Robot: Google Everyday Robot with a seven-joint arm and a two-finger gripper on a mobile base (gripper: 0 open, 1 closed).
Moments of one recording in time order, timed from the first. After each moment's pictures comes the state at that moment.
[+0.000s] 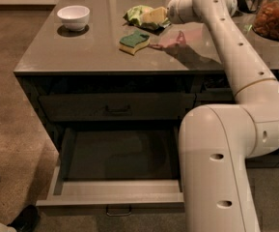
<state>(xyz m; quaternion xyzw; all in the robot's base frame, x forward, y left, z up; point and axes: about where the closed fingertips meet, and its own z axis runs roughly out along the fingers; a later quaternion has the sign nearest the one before) 0.933 -0.112 0.904 -0.18 0.82 0.17 0.51</state>
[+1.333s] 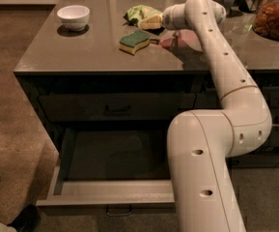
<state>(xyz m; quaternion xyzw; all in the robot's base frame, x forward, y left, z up) 0.964 -0.104 0.871 -0.20 0.81 0.15 0.53</state>
